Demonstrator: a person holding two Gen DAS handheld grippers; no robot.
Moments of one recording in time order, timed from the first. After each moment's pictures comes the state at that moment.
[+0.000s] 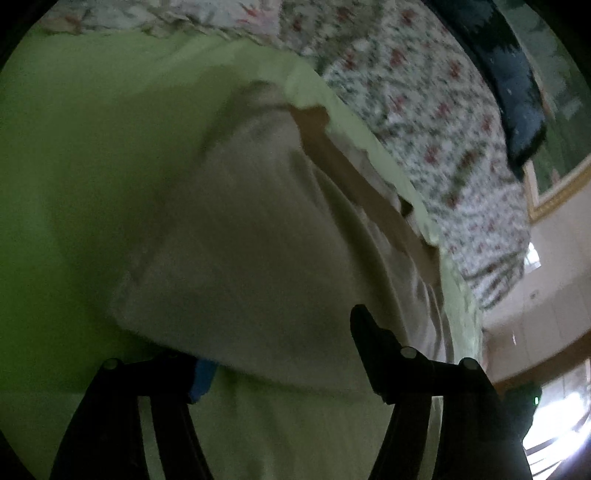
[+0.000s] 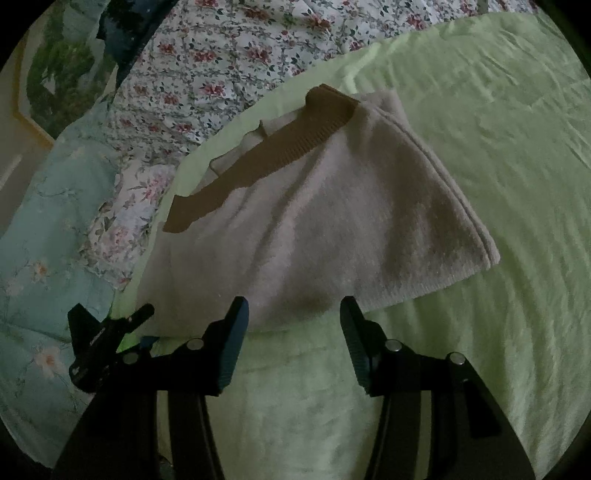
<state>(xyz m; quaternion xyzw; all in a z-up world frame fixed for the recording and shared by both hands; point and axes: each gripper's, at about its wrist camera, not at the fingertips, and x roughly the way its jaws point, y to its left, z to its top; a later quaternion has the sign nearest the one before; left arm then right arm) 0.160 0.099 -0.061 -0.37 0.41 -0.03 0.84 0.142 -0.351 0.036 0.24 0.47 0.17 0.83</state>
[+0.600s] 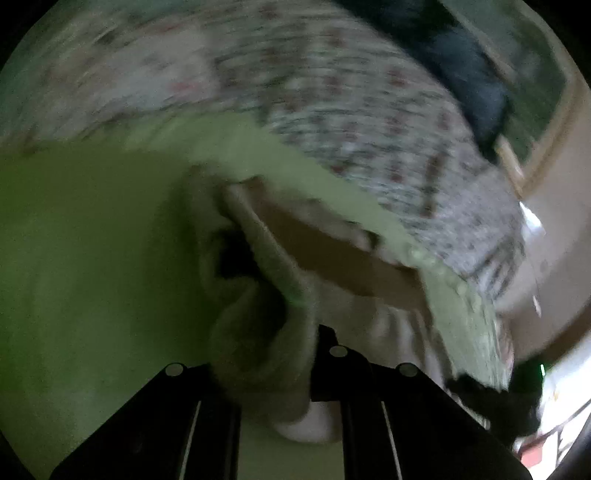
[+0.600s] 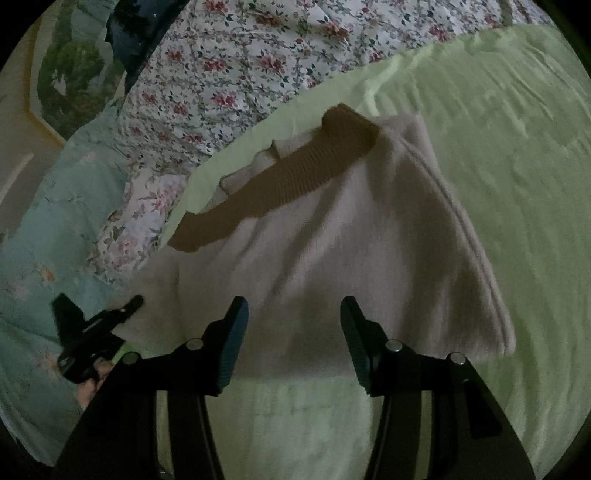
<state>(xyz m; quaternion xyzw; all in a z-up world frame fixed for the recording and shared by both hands) 0.193 0.058 0.019 -0.25 0.35 -0.07 0.90 0.183 -0.356 0.046 0.24 0.45 0.20 0.84</state>
